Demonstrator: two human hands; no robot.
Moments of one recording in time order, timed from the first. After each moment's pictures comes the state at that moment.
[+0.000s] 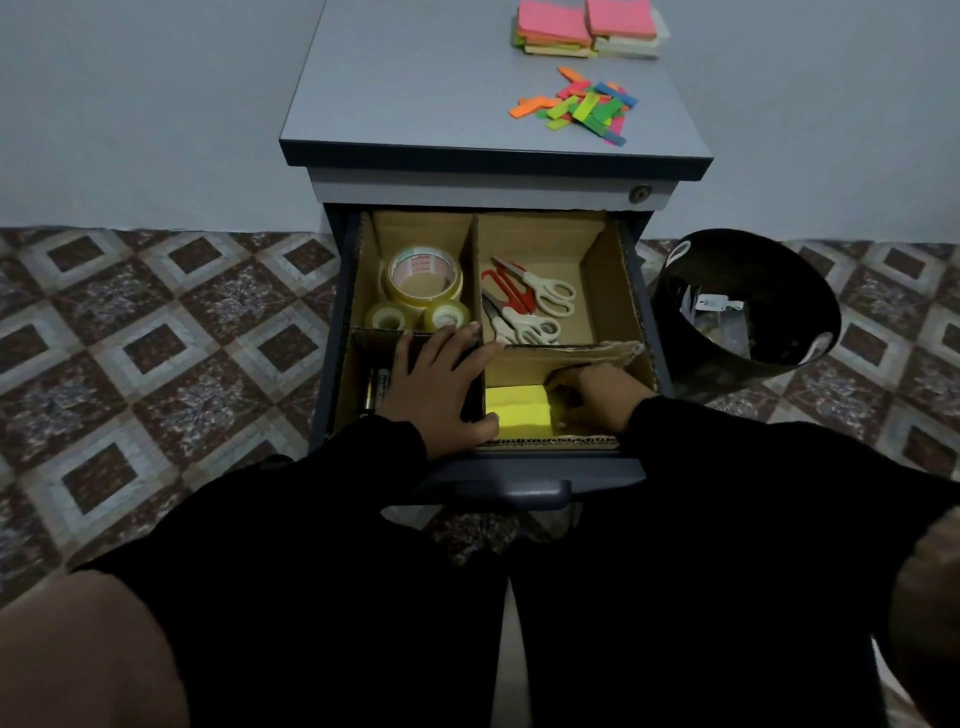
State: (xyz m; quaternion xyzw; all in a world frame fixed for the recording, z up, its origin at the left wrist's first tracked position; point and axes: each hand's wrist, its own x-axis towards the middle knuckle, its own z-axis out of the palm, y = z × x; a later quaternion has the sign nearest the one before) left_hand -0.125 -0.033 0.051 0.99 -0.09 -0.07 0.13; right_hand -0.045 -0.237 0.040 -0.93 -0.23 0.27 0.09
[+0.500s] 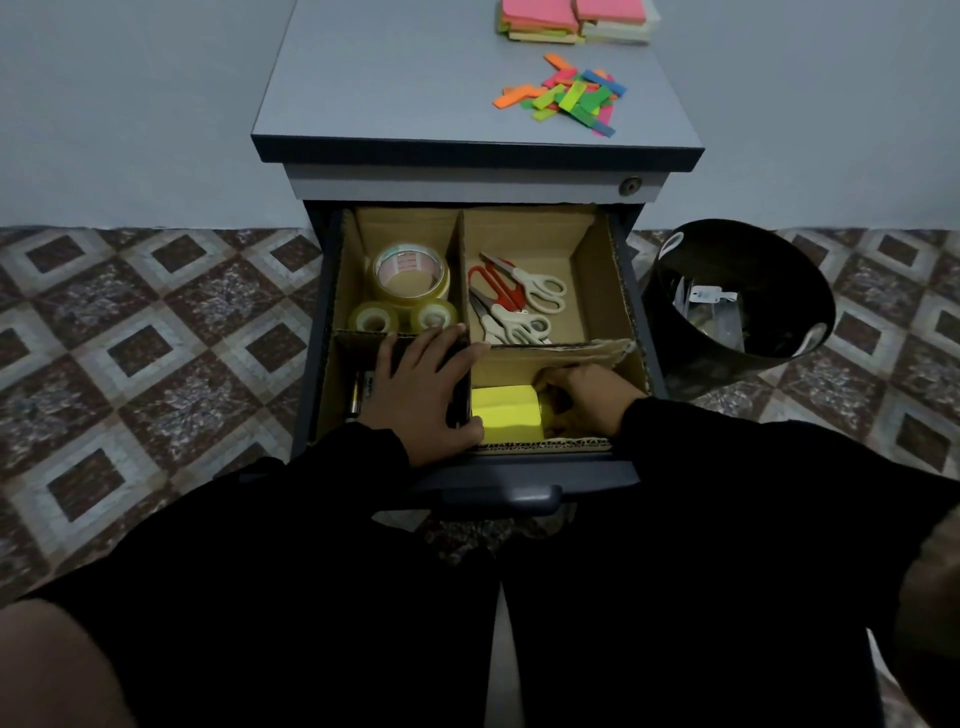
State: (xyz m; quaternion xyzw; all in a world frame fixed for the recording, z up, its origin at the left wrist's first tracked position) left_hand -0.124 -0.031 0.050 0.99 -0.09 -0.06 0.13; right_hand -0.044 -0.239 0.031 -0.93 -0.25 0.26 0.08
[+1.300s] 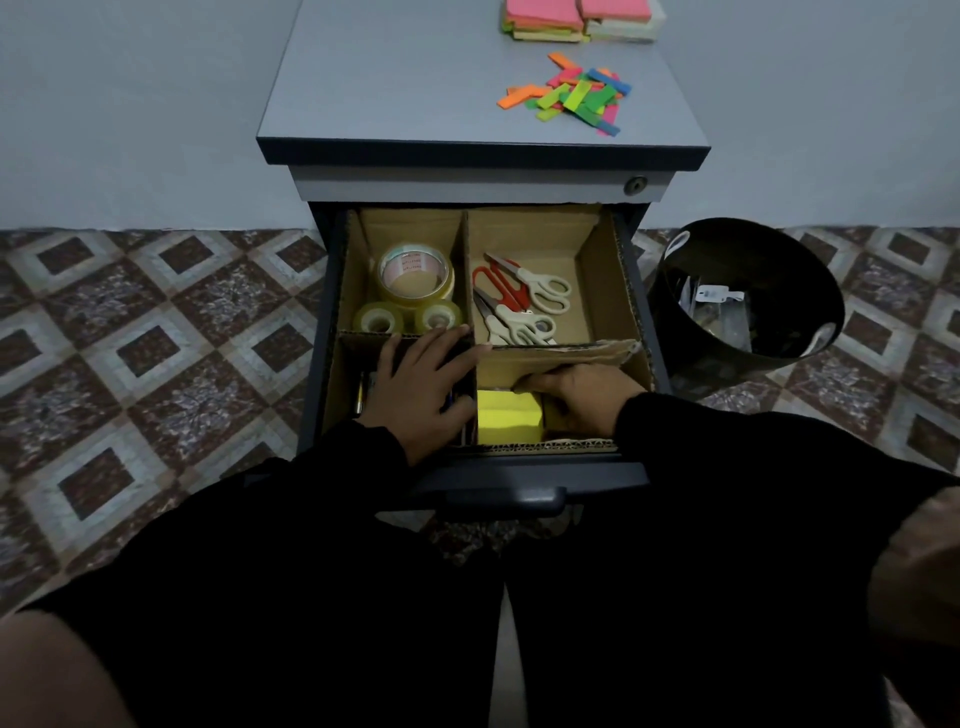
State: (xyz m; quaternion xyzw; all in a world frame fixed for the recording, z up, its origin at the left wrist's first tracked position) left_hand -0.124 -0.029 0.053 0.98 -0.08 -0.06 0.19; right_hand -0.042 -0.233 0.037 -0.91 -0.35 0.22 -0.05
